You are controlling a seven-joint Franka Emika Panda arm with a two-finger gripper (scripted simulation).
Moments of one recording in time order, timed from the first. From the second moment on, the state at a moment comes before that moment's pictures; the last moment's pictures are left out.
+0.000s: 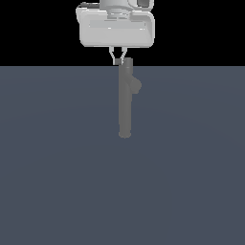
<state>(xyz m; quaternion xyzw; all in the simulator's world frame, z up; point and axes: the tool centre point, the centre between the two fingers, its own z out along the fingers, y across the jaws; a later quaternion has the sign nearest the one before) 0.009 0.014 0.299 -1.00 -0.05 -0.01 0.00</state>
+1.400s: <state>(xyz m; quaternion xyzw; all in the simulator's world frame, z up) 0.028 -0.046 0.299 -1.00 -0.05 0.02 0.01</state>
